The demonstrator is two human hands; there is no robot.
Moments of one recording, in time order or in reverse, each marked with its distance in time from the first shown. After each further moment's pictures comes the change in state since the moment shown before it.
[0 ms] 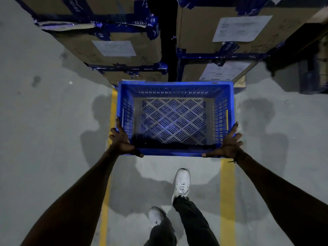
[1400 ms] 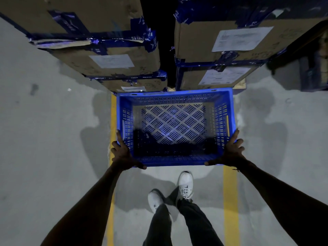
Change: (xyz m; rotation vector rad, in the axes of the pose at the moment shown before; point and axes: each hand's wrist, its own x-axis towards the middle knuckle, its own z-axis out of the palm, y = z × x) left_hand -0.008 0.012 -0.011 -0.030 -0.005 -0.010; right_hand 0.027 -0.001 0.001 -0.080 0.041 0.029
